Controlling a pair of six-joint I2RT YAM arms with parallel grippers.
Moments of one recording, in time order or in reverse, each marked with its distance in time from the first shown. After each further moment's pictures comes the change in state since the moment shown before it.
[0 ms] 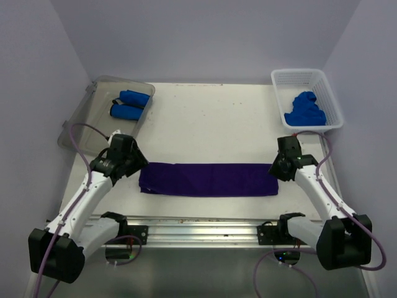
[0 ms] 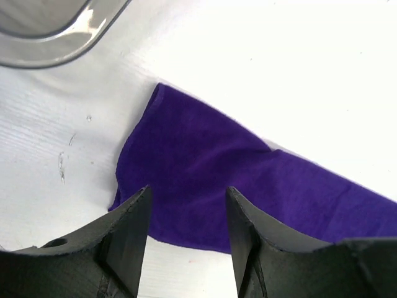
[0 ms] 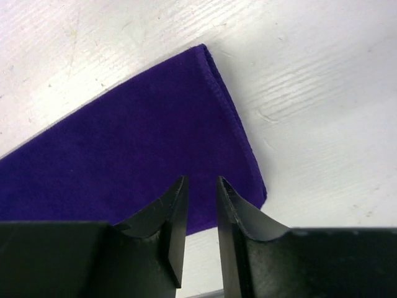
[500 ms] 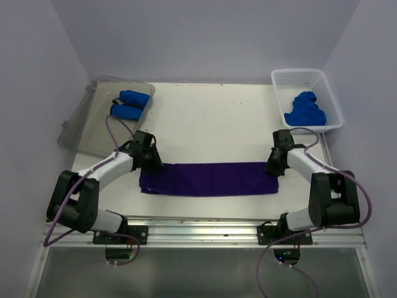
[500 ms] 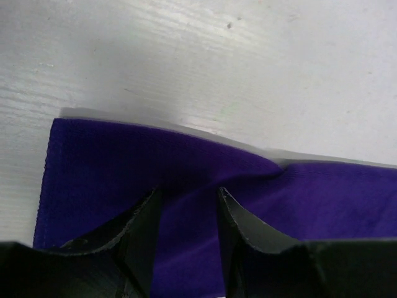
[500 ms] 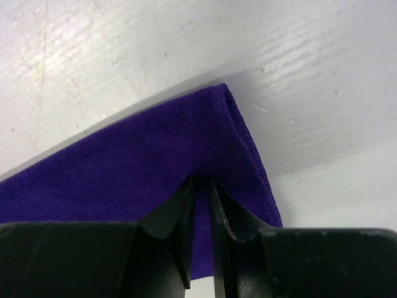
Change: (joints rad) left arm -0.093 0.398 0.008 0.298 0.106 0.083; right arm -0.036 0.368 0.037 0.175 -0.085 -0.090
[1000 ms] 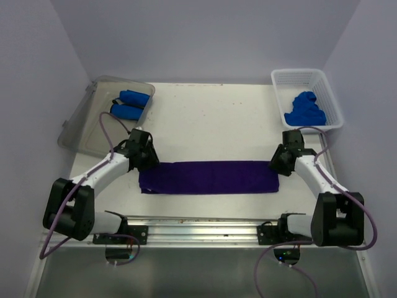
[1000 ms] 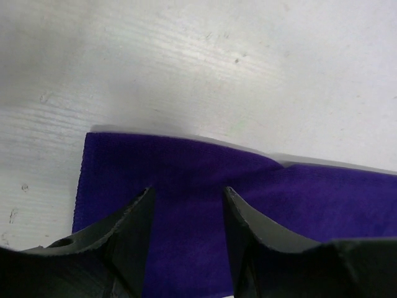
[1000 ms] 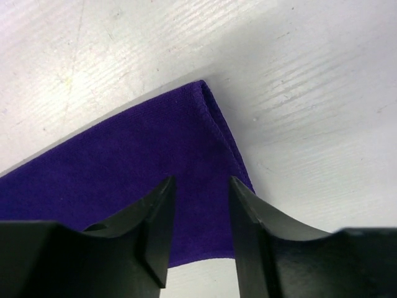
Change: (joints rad) left arm 0.021 -0.013 0.007 -0.027 -0.090 0.047; right arm -0.077 -0.144 -0.013 -0.005 -0.013 -0.037
